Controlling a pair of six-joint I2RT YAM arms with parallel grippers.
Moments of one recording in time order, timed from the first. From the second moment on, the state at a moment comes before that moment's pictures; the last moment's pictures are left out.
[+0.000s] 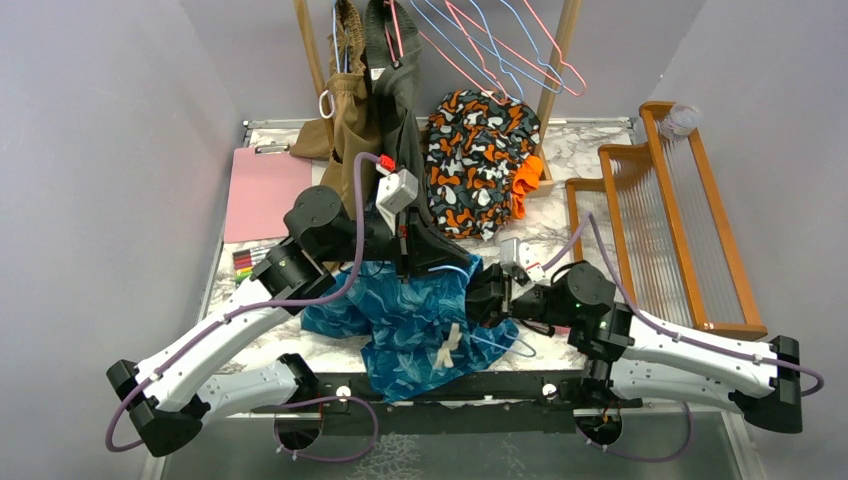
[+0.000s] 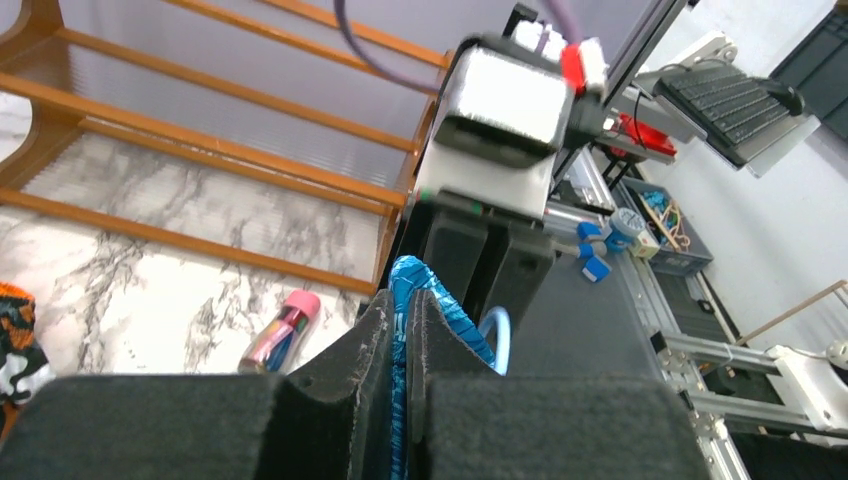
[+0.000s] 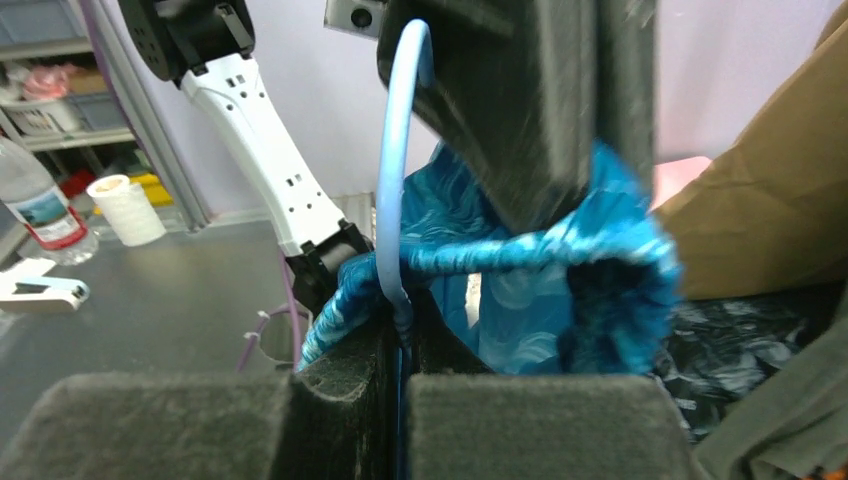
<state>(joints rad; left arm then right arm) -0.83 0.98 1.11 -0.02 0.73 -0.40 1.18 0.81 0.68 0.32 -0.25 0.05</state>
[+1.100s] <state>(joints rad) -0.84 0.97 1.17 0.07 0.71 -0.48 1.18 0.88 0.54 1.00 -0.22 0.32</state>
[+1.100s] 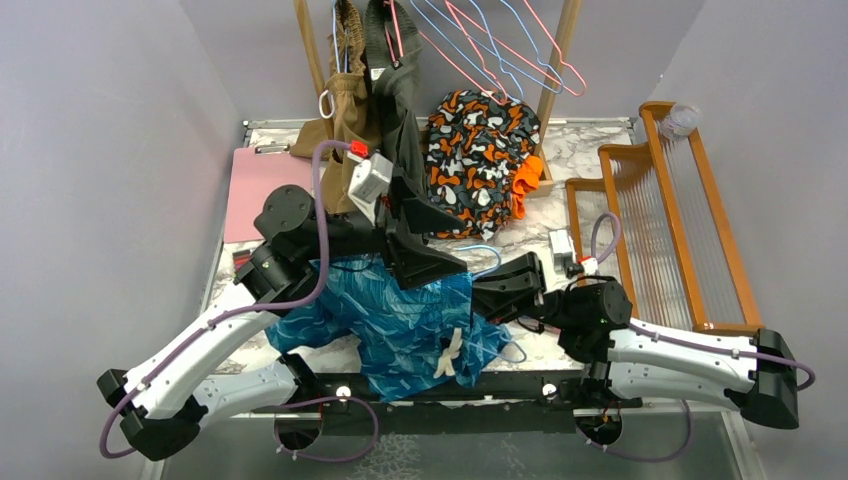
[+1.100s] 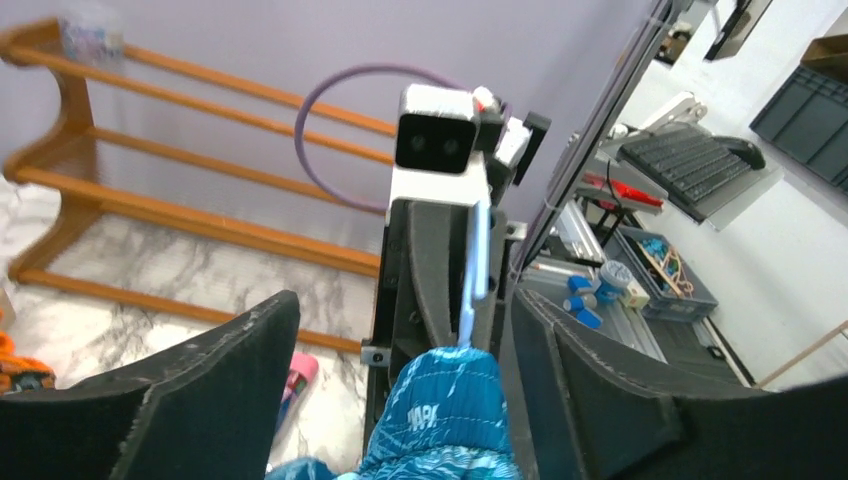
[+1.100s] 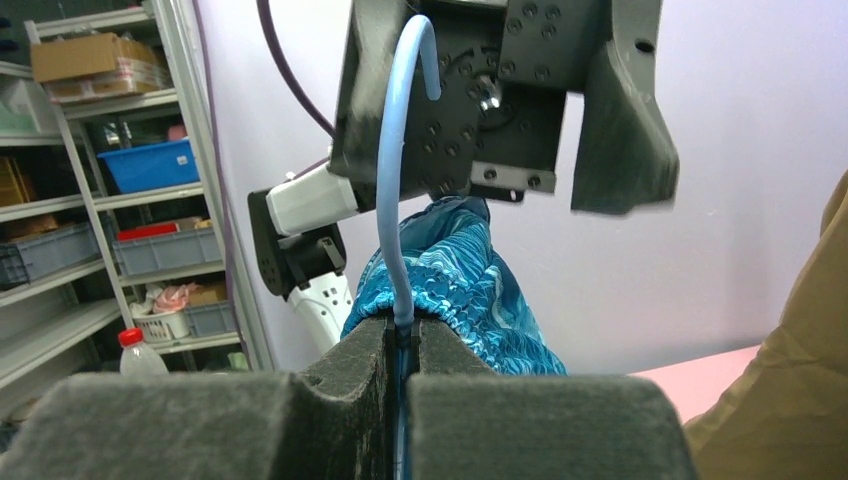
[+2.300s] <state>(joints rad) -0.87 1.14 1.49 -0.44 0.71 -0.07 1.18 0.24 0.48 0.39 -0.09 0.10</state>
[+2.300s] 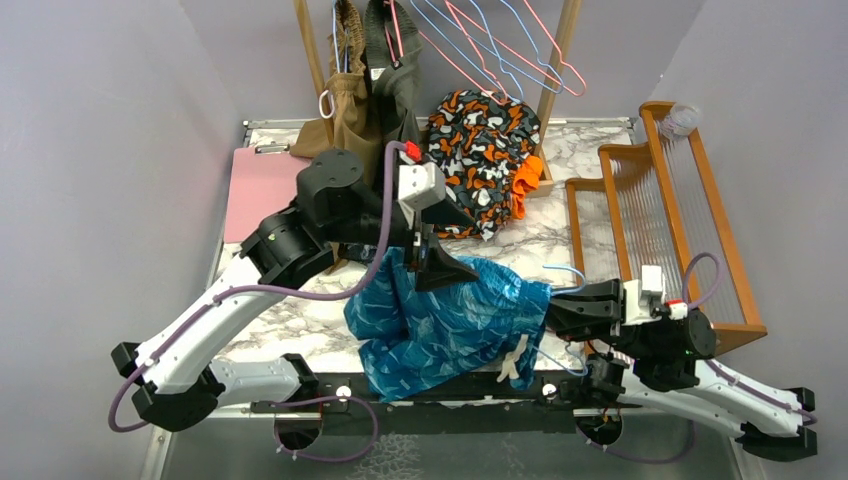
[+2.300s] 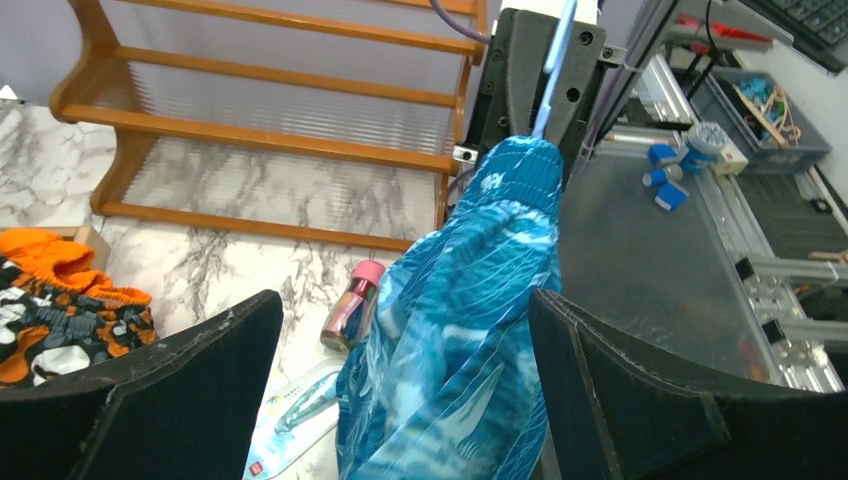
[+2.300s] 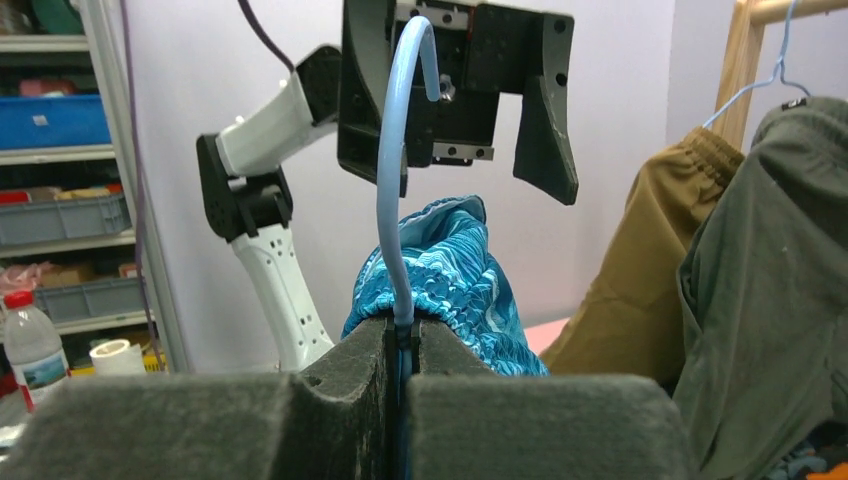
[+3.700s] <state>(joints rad) -1.09 1.18 1.44 -0.80 0.45 0.29 1.18 0.53 0.55 0.35 -0.19 0.07</state>
